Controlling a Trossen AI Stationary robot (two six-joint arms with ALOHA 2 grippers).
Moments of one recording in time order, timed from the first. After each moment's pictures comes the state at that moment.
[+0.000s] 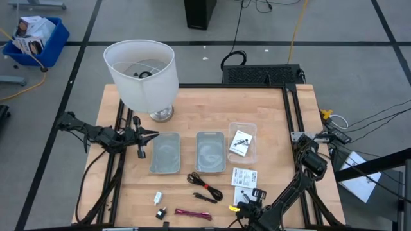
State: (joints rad) left arm -0.39 0.05 0.01 0.07 -0.59 0.20; right arm 0.87 2.24 1.56 -1.13 0.18 1.18
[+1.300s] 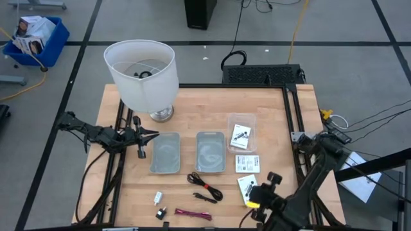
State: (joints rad) left arm -0.39 0.05 0.01 0.08 -0.59 0.20; right arm 0.92 1.92 1.72 -1.53 0.55 1.36
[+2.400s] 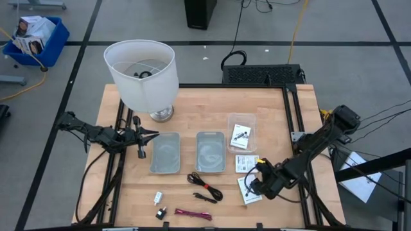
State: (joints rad) left arm -0.39 0.05 0.01 0.07 -0.59 0.23; right arm 0.74 1.47 0.81 -0.67 0.16 1.72
